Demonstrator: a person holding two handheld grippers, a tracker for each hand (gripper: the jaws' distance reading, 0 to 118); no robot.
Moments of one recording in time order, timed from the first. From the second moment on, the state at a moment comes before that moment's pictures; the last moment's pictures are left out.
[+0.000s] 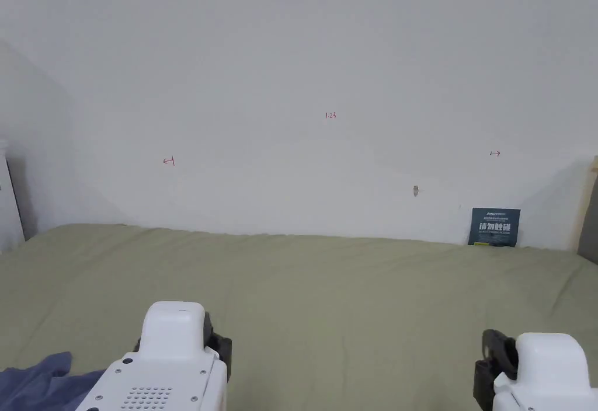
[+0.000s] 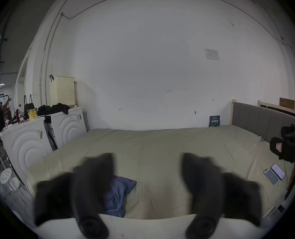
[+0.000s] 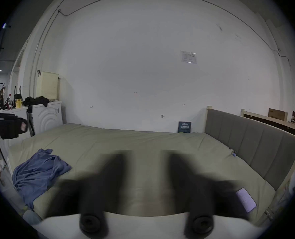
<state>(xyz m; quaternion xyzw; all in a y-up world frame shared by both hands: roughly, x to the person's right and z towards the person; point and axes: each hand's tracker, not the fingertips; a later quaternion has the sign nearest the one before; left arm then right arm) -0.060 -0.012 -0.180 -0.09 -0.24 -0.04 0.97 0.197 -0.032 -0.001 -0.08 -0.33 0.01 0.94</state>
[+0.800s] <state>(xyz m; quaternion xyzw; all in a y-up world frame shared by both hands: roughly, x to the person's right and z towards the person) -0.212 0.001 -0.197 -0.11 -0.10 -0.05 0.99 0.097 -0.046 -0.092 -0.08 -0.17 0.01 0.98</state>
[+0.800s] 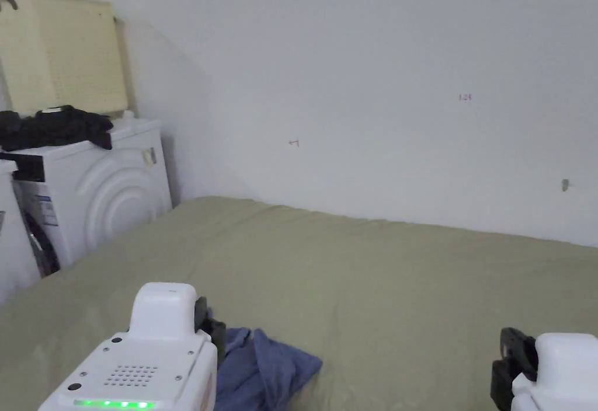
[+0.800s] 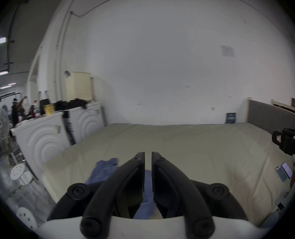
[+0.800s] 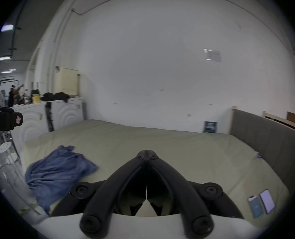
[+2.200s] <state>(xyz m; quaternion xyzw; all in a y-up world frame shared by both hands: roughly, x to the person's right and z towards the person) -0.254 -0.196 -0.456 -0.44 -0.14 -0.01 0.89 0.076 -0.117 -0.175 -0.19 -0.10 -0.01 0.98</state>
